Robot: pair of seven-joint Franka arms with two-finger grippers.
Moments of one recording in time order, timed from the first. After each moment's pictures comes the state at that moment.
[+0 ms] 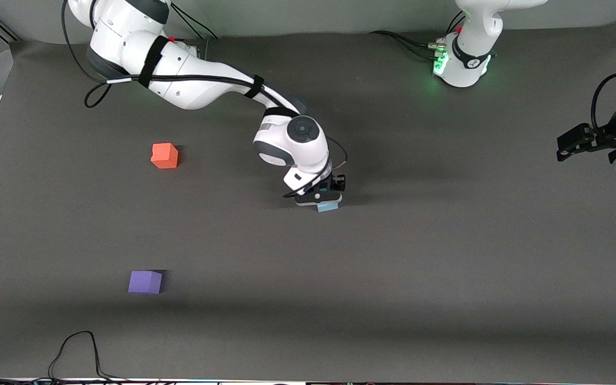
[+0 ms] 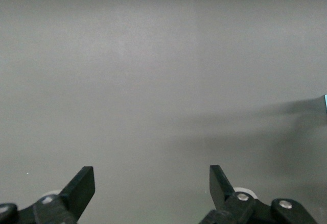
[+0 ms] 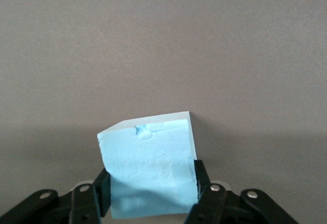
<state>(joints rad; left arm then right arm) 0.00 -0.02 -0.01 -1.66 0.03 1.62 0.06 0.30 0.92 0.65 -1.54 -0.71 2.38 1.22</state>
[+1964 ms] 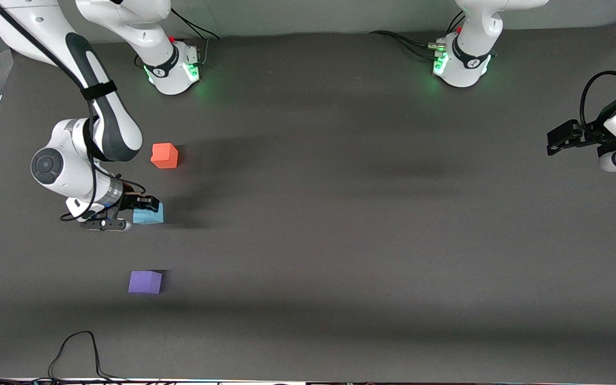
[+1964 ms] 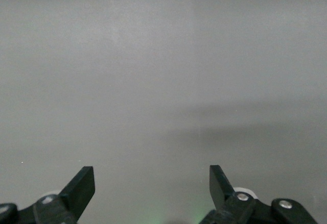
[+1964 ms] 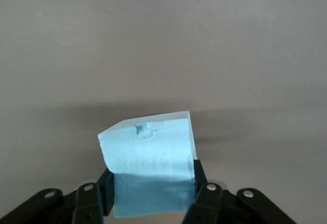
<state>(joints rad) -0.03 -0.01 0.00 -1.65 0.02 1.57 0.04 -0.01 0.25 0.02 -2.23 0.06 2.41 0.07</state>
